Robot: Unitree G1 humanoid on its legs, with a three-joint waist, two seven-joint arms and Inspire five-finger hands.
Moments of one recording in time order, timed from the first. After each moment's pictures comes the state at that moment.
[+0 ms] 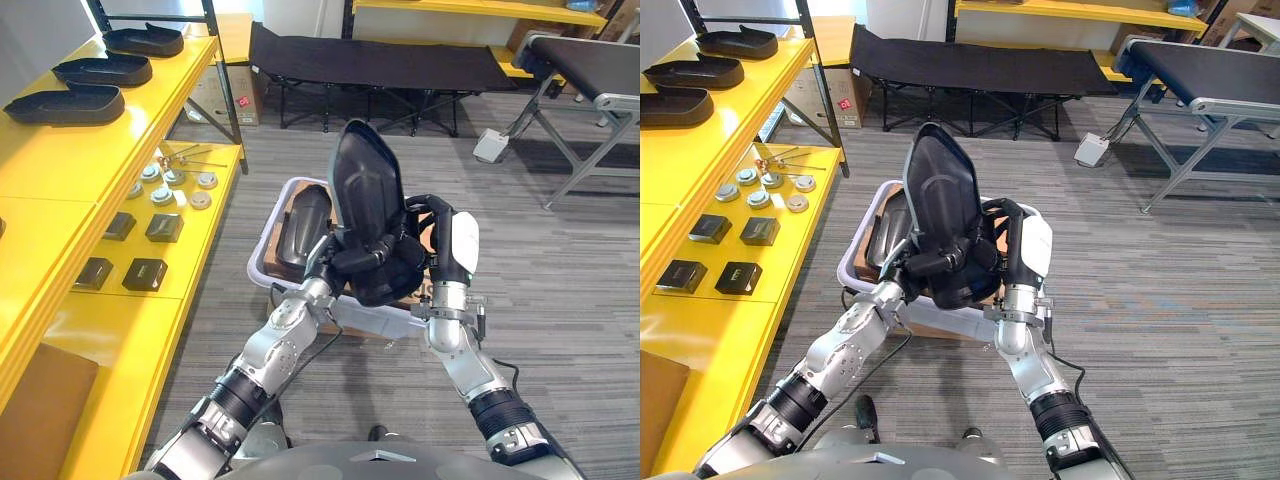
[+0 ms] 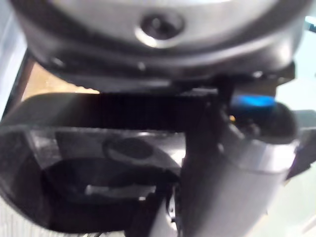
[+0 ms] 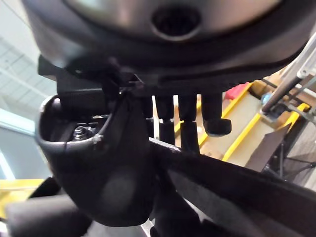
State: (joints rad) left arm -0.22 0.10 -0.48 0.24 -0.74 0.00 0.15; right arm -0.12 -0.23 0.24 0.33 -0.50 -0.36 -0.68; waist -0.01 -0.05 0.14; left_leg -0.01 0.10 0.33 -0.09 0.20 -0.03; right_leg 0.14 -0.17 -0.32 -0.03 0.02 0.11
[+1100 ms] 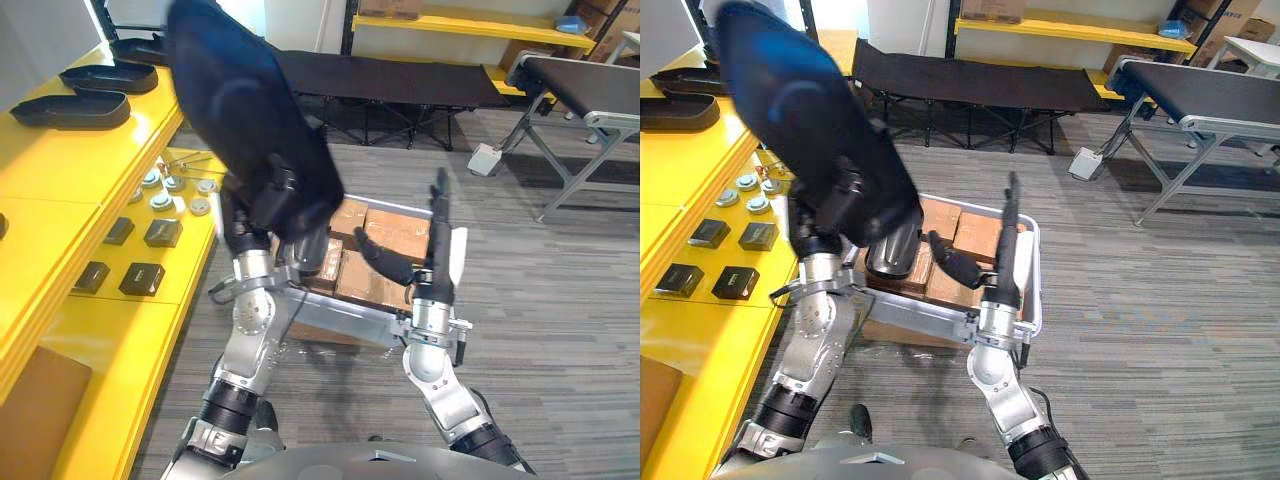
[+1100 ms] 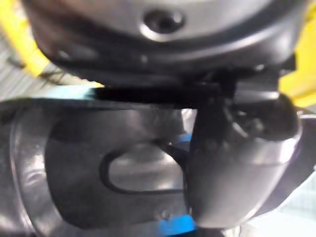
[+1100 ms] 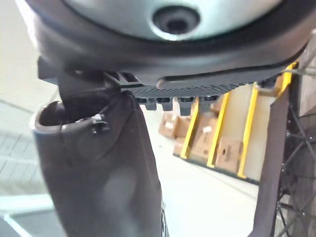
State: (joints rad) left arm -0.10 0.04 -0.16 -0.01 0.02 -0.38 0.64; right arm 0.09 -0.14 0.29 0.06 -0.17 -0.46 -0.69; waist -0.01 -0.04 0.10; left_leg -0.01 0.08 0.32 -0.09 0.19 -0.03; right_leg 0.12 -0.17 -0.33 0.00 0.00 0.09
